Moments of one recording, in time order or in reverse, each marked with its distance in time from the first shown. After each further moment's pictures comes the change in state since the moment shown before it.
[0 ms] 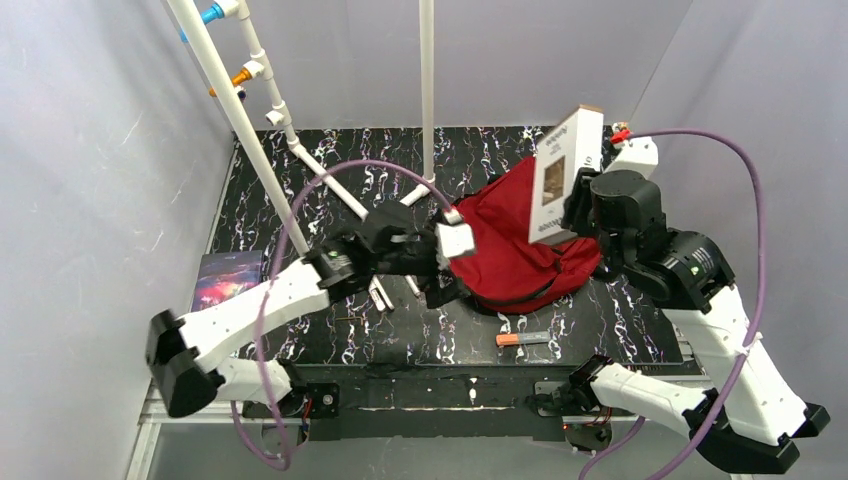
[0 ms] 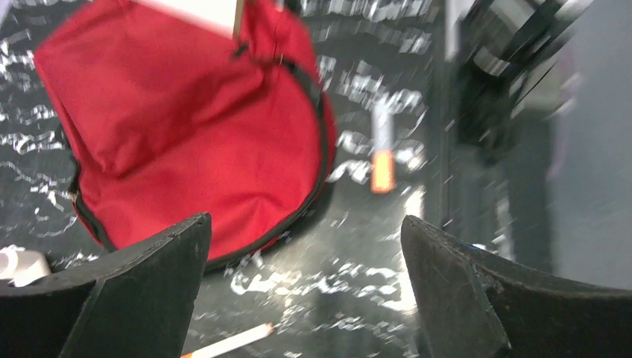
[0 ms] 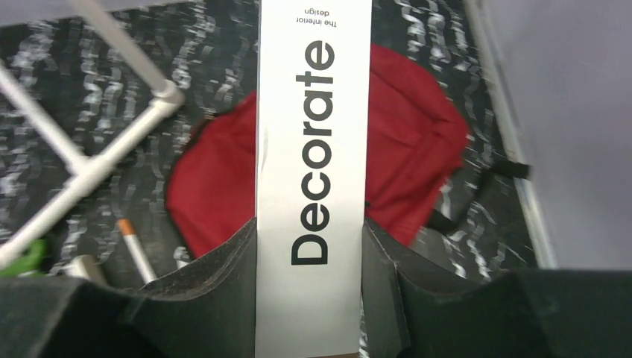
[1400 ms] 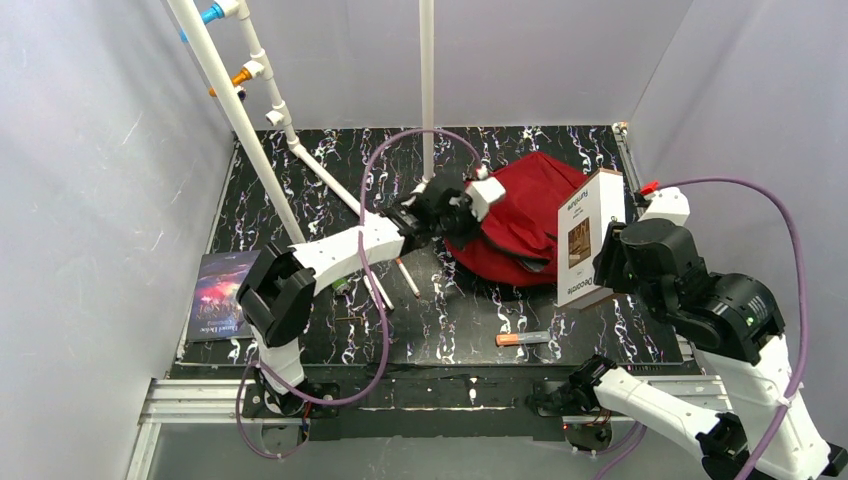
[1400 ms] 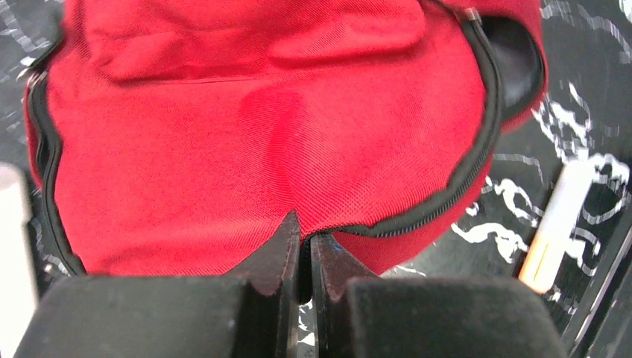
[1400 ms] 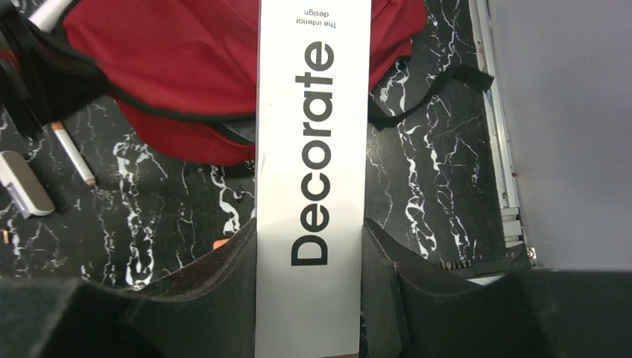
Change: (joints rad) left arm 0.055 0.603 0.219 0.124 -0.268 -0.064; right arm 0.000 -0.174 -0.032 -0.436 -0.019 0.097
